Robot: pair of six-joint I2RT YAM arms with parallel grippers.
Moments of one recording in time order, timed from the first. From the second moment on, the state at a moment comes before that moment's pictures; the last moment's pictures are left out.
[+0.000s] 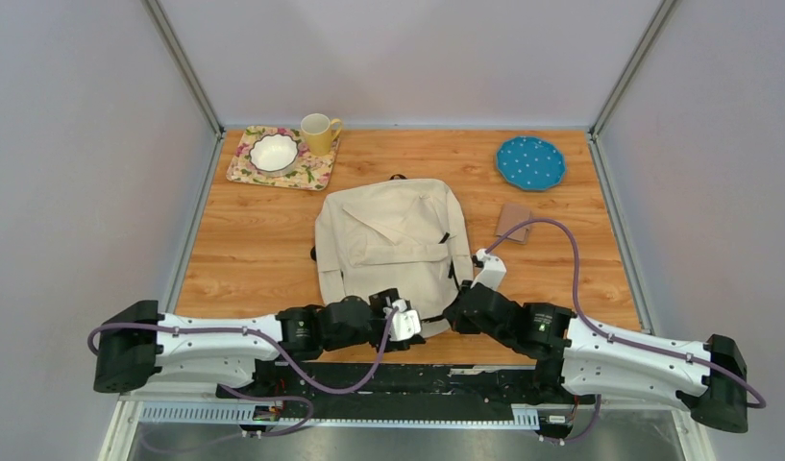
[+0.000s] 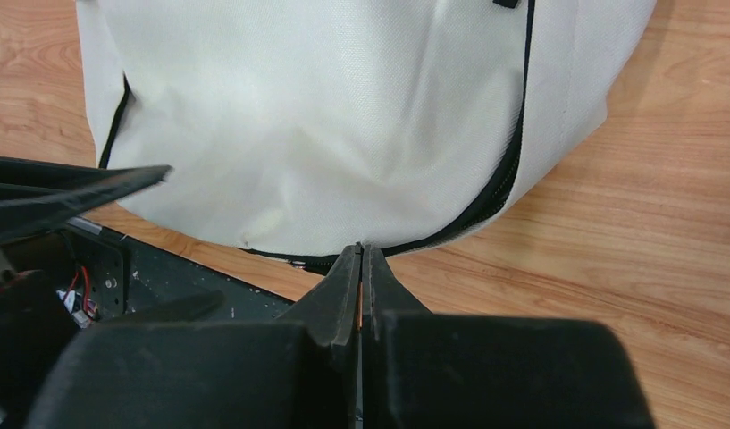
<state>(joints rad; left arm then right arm) -1.33 1.00 0.45 0.15 -0.18 0.28 1.19 0.82 0.54 -0.51 0.42 1.06</state>
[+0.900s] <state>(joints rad) -1.34 1.27 0.40 0.38 -0.24 0.31 1.19 0.76 0.54 -0.52 0.42 1.07</state>
